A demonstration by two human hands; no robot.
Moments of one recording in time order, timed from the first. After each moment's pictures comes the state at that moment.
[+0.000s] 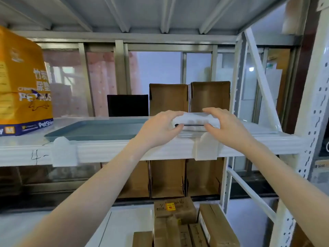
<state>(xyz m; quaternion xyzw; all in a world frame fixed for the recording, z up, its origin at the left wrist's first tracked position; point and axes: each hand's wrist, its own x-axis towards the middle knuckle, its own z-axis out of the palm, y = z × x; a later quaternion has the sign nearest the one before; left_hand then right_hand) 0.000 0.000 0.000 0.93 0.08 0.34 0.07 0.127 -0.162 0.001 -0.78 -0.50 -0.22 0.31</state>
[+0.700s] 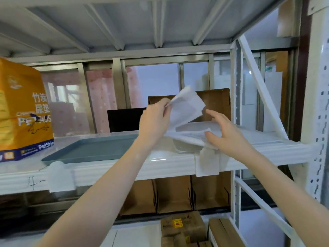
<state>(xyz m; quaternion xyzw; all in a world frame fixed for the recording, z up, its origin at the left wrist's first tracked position) 0.024 0.003 0.043 0.83 0.13 0.54 0.04 0.139 -0.161 0.001 -0.72 -0.51 -0.16 0.44</state>
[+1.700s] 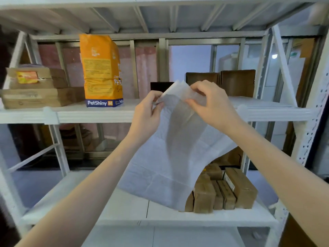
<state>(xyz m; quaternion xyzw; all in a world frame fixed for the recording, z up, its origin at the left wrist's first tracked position) -0.315 -0.043 -0.023 0.80 0.08 0.56 0.19 -0.187 -0.175 0.010 -0.65 -0.58 -0.29 0.39</state>
